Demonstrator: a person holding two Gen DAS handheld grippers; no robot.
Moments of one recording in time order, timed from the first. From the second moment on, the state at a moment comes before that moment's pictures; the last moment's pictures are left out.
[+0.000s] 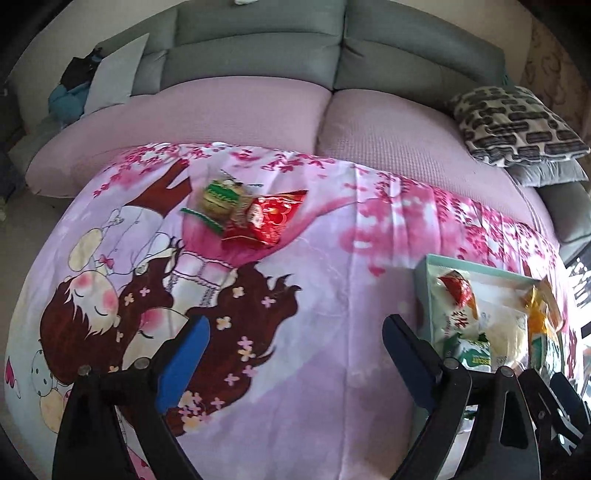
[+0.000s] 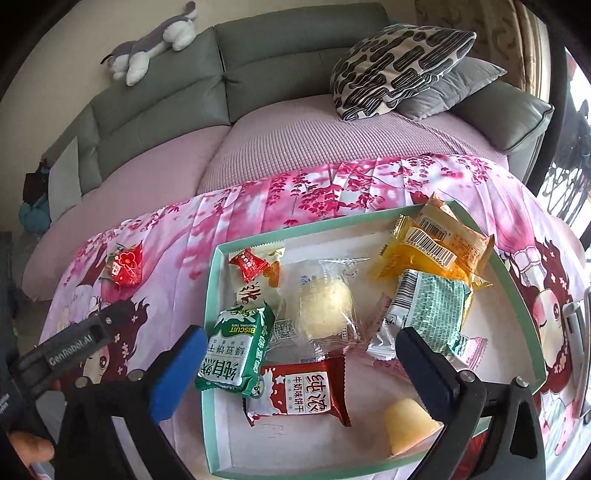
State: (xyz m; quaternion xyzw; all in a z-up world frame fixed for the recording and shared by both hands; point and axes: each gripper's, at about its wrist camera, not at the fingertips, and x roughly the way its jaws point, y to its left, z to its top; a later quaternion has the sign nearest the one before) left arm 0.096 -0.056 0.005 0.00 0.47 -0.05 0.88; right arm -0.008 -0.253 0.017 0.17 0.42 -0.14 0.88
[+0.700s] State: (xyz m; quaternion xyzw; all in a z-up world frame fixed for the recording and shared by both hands) left arm 0.107 -0.002 0.016 -0.05 0.42 0.01 0.91; right arm 0.005 -0.224 0.019 0.15 0.41 -0.10 0.90
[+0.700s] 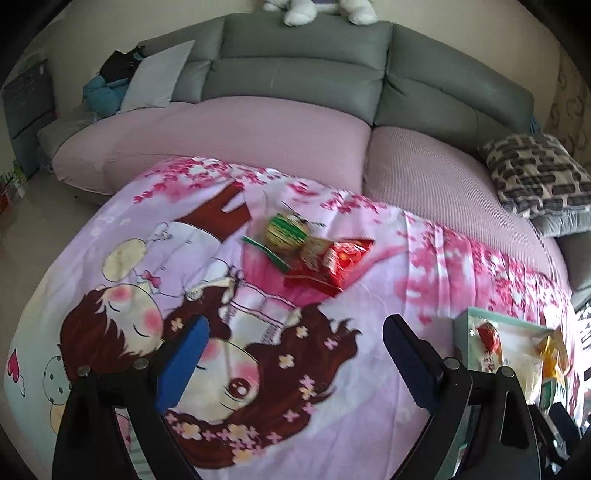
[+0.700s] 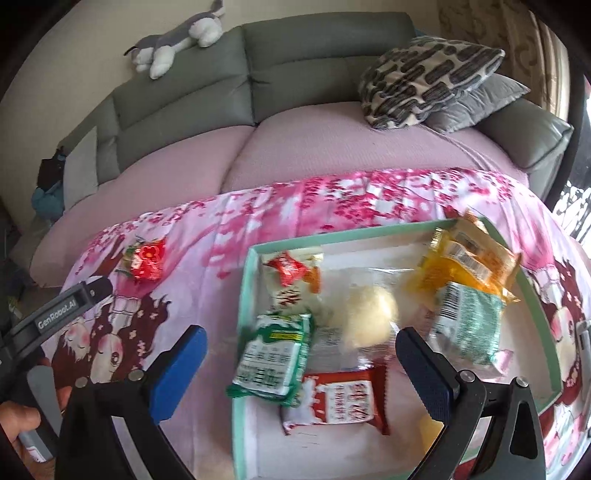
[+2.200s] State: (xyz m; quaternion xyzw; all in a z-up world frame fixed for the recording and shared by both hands) left arm 0.171 0.073 0.000 -0.08 0.45 0.04 0.89; right arm 0.104 -0.130 0.002 0.12 0.41 0.02 0.90
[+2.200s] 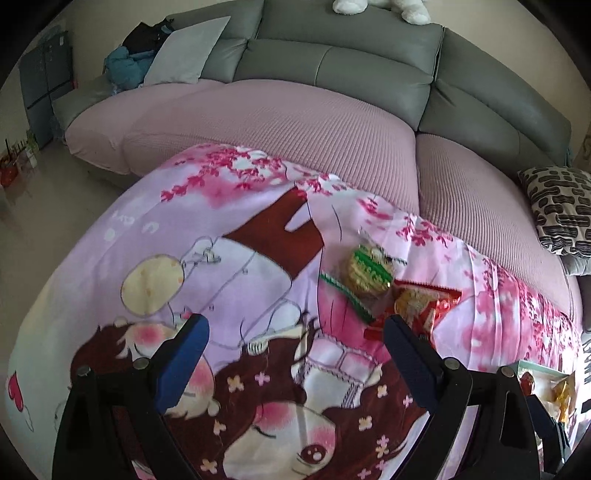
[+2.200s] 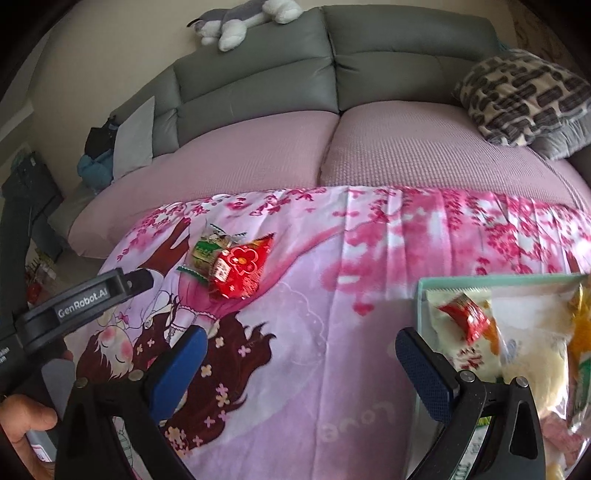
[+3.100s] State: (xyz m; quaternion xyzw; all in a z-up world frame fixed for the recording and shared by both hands) left arm 0.239 0.087 -0.033 -0.09 0.45 -0.04 0.89; right arm 0.186 -0.088 -0.040 0.14 0.39 0.06 0.91
